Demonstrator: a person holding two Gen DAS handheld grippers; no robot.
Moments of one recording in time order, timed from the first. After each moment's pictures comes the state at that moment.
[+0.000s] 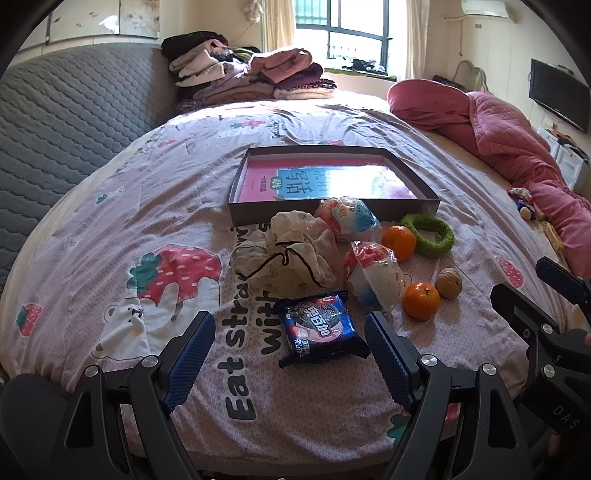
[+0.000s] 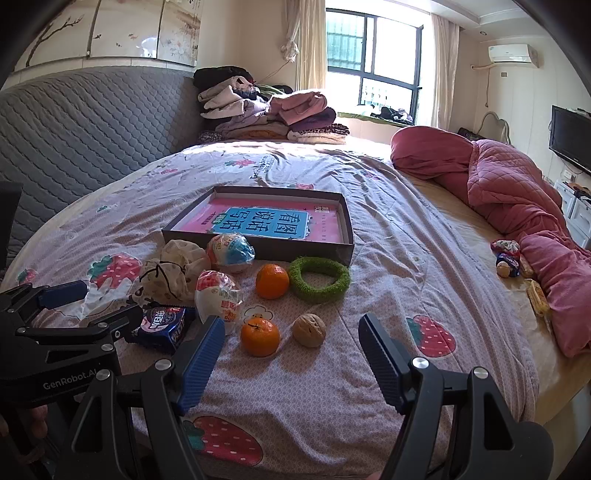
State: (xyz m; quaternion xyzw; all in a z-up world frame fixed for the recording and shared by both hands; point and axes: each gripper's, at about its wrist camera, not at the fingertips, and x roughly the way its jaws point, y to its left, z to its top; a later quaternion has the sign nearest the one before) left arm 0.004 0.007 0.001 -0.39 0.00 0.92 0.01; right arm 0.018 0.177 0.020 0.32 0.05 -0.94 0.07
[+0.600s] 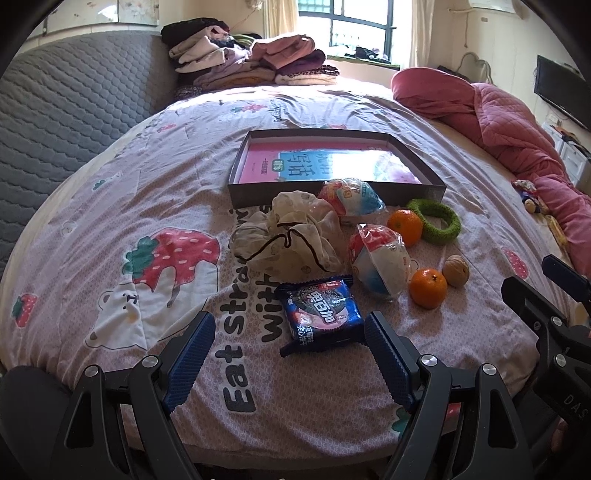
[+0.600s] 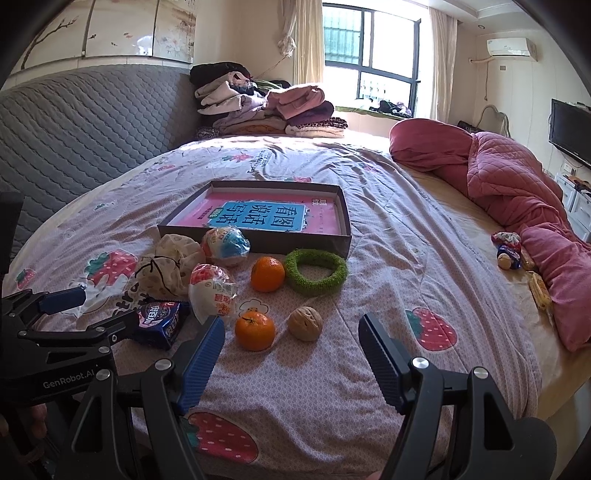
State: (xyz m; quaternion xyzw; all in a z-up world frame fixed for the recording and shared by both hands) left arm 0.000 0.005 -0.011 -0.42 0.00 0.91 0.01; right arm 0.014 0.184 0.013 0.34 0.05 -0.94 0.07
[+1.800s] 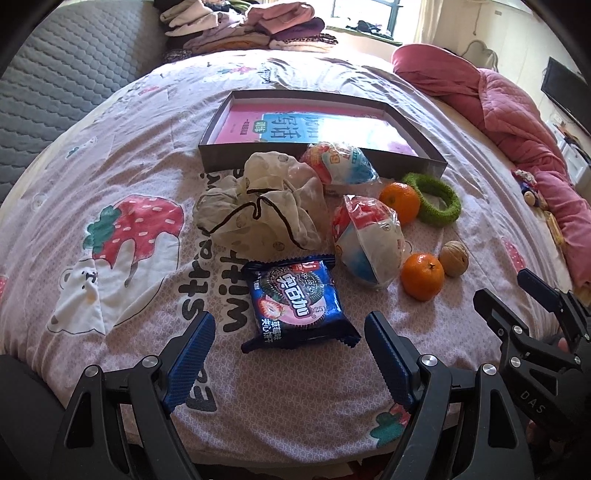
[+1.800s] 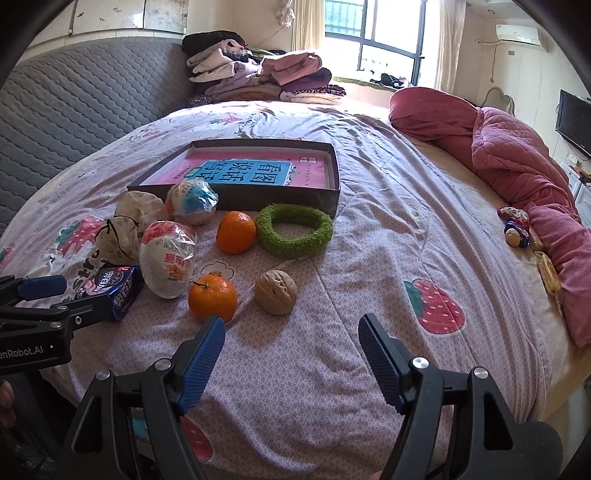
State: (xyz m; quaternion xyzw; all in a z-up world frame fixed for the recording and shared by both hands) left arm -0.028 0.019 -0.034 -0.48 -0.03 0.87 0.02; right arm -0.021 0.205 -0.030 0.40 0.05 -0.91 0.07
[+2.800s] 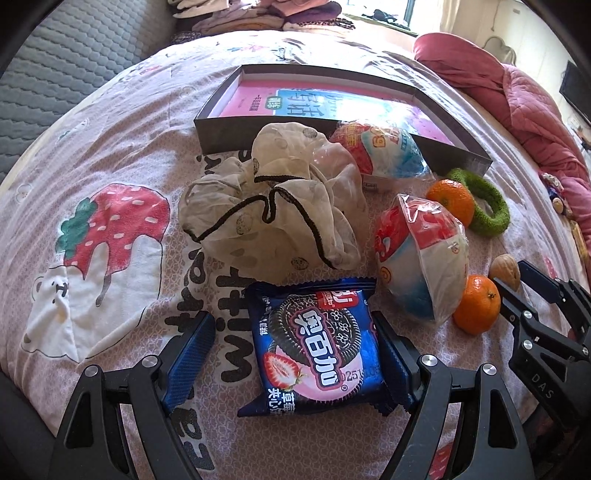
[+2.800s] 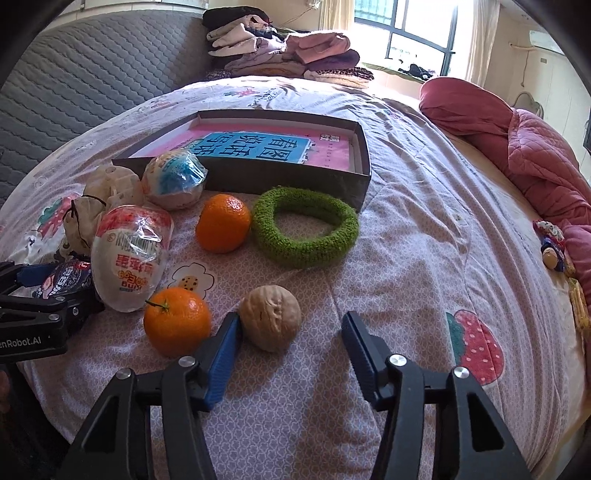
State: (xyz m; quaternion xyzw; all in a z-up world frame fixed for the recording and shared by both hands) left arm -0.073 0.010 -0.072 -0.51 -0.05 0.86 -0.02; right arm -0.071 0.196 -0.063 0.42 0.10 -0.90 0.11
